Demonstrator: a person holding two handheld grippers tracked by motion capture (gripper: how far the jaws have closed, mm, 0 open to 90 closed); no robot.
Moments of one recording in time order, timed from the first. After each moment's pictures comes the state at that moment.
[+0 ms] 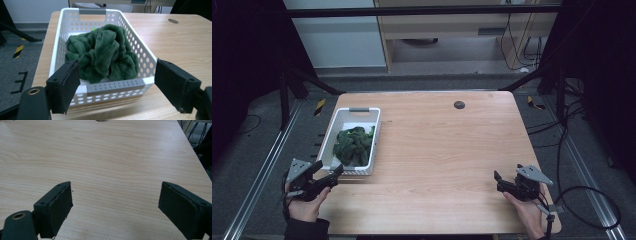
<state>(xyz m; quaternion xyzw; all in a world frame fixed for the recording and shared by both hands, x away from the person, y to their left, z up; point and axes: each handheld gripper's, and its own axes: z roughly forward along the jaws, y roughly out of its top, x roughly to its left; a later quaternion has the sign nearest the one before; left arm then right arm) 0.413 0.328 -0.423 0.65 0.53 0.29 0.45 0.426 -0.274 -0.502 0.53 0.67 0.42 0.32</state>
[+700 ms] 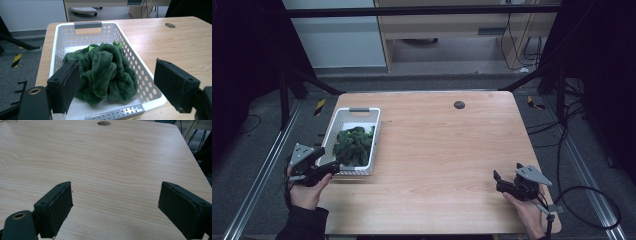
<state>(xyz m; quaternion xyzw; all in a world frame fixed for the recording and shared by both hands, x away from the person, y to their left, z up) 0.441 0.321 -0.401 0.67 0.51 0.29 0.45 0.426 -0.272 -0.503 0.51 0.67 0.42 0.33</state>
